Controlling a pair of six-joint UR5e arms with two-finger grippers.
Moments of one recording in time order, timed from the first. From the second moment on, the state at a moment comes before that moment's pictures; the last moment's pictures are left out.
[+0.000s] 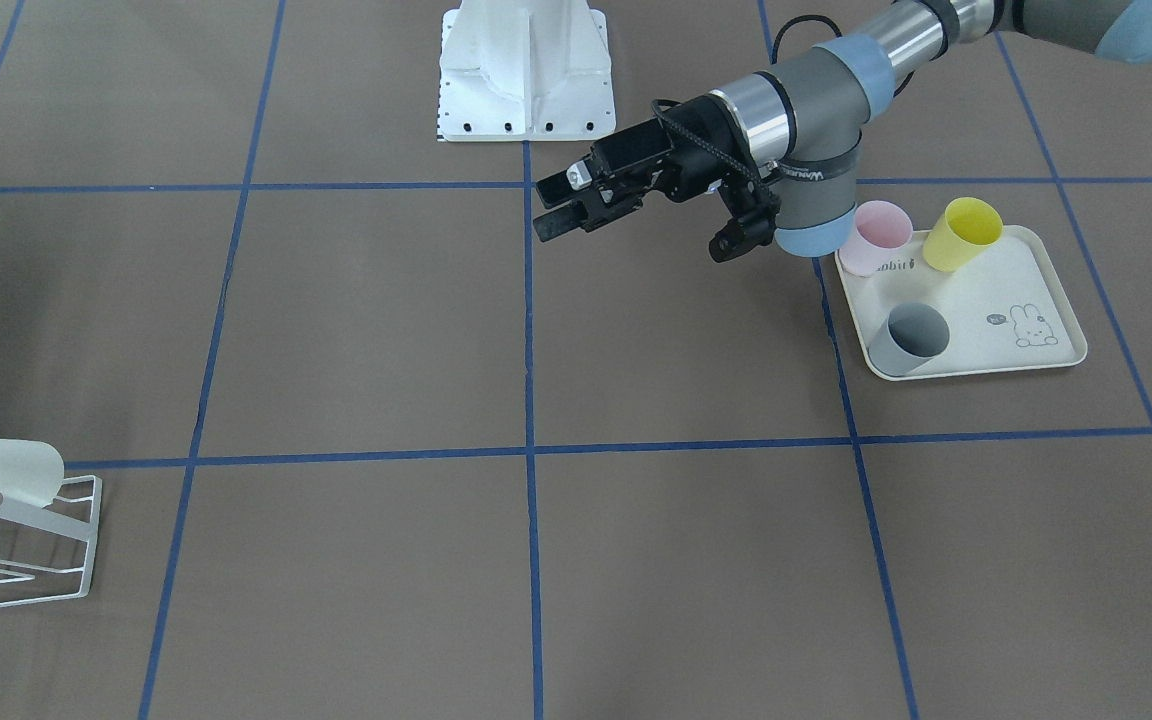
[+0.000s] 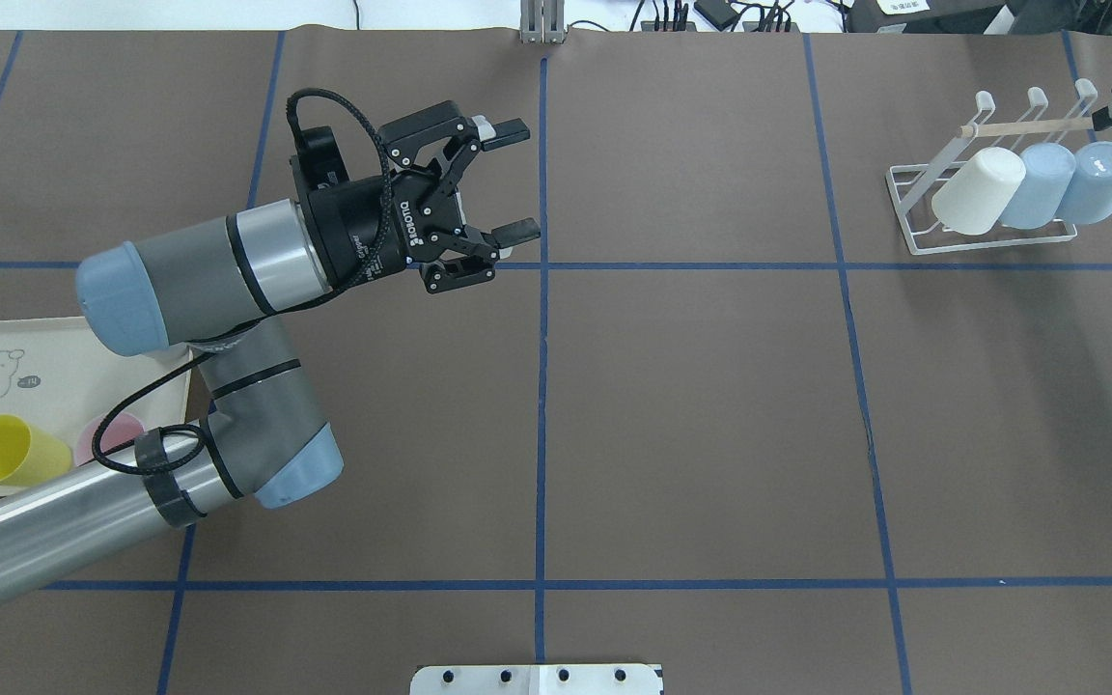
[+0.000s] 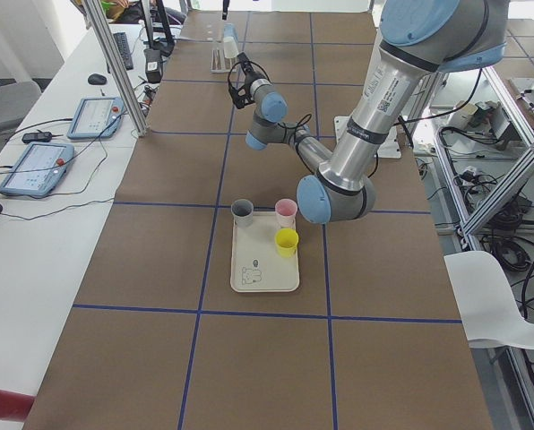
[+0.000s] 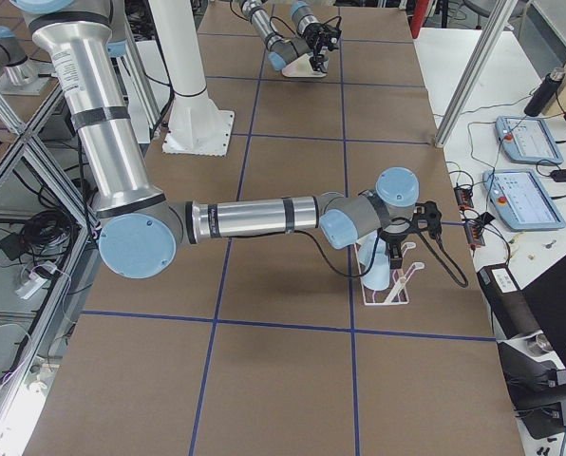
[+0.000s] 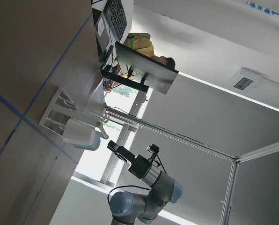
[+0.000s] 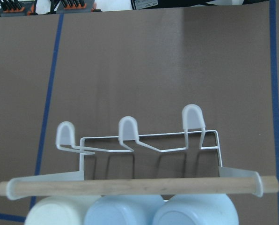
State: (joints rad) left arm -0.64 -2.15 -1.48 -3.25 -1.68 -2.22; right arm 1.42 -1.29 1.44 -1.19 2.41 0.45
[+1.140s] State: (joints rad) left arm -1.07 -1.45 -1.72 -3.00 -2.16 -1.34; right arm 1.38 -1.37 1.77 -1.29 2.42 0.74
